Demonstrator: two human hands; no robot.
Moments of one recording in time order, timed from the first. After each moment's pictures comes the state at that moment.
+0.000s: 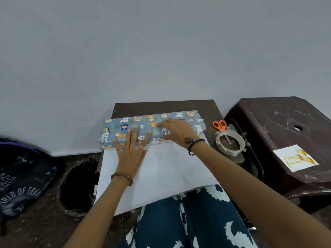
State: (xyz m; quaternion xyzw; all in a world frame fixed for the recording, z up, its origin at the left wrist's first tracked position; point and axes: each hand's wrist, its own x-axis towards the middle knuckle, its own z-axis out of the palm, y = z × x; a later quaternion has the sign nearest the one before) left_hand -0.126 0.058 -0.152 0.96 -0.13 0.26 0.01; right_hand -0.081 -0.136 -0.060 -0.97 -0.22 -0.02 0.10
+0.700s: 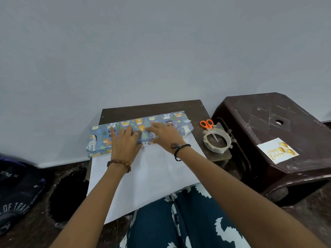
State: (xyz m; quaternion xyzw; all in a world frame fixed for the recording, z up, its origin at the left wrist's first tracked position) left_hand -0.103 0.032 -0.087 0.98 -0.12 0.14 0.00; right_hand -0.085 -0.131 -0.077 -0.97 -0.20 -0.03 0.12
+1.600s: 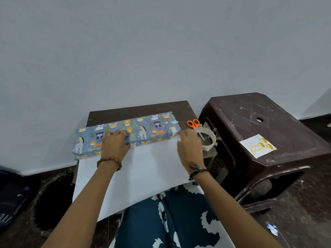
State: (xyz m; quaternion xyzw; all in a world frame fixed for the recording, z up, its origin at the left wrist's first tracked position) left_hand -0.107 0.019 -0.070 0.99 -0.05 0.04 0.13; right_hand -0.158 -0.197 -0.088 -0.97 0.05 -0.20 0.11
